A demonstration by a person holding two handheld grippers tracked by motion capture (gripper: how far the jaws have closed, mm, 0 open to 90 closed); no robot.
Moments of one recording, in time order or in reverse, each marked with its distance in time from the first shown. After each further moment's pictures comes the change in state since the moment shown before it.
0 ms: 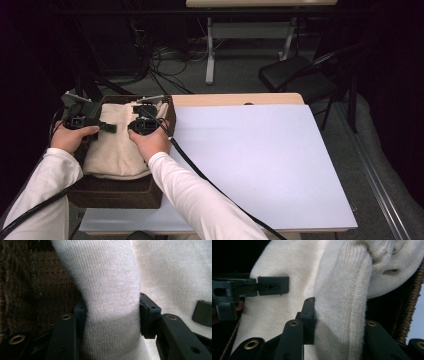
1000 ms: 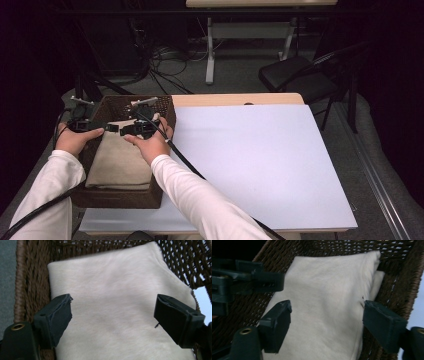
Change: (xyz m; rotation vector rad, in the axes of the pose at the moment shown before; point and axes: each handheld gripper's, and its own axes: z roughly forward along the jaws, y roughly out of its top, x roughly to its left) left arm 0.001 -0.004 0.016 -0.072 0.119 0.048; right arm 0.000 -0.004 0.012 -0.032 -0.071 -0.136
